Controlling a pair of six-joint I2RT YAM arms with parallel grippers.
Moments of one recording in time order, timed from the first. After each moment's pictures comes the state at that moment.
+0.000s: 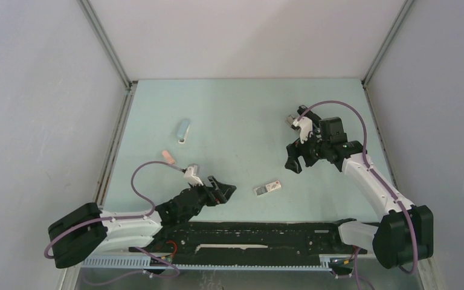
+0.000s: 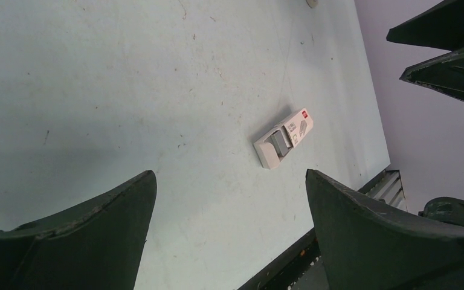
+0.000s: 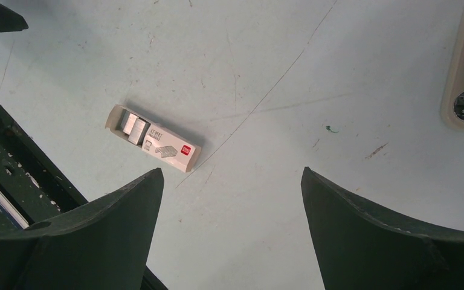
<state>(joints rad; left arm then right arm) -1.02 0.98 0.03 0.63 -0.36 -0.99 0.22 1.19 0.86 -0.56 -0.50 -0.30</state>
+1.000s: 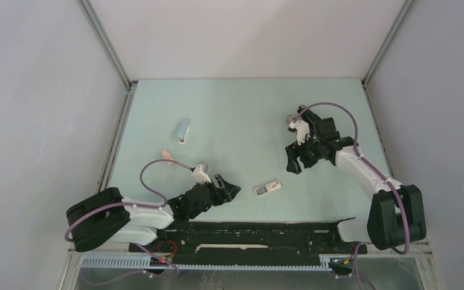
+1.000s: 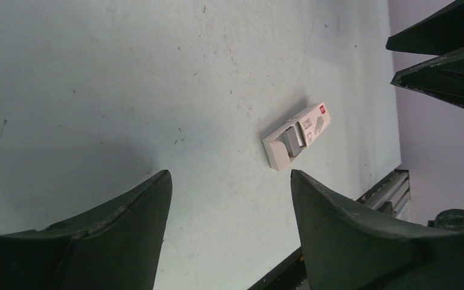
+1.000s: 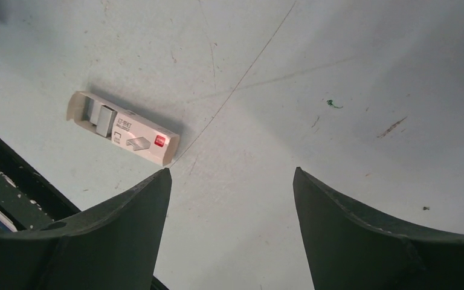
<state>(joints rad) -1.02 1.20 0.11 0.67 -0.33 -1.06 0.22 1.31 0.86 -0.56 -0.44 -0.29</state>
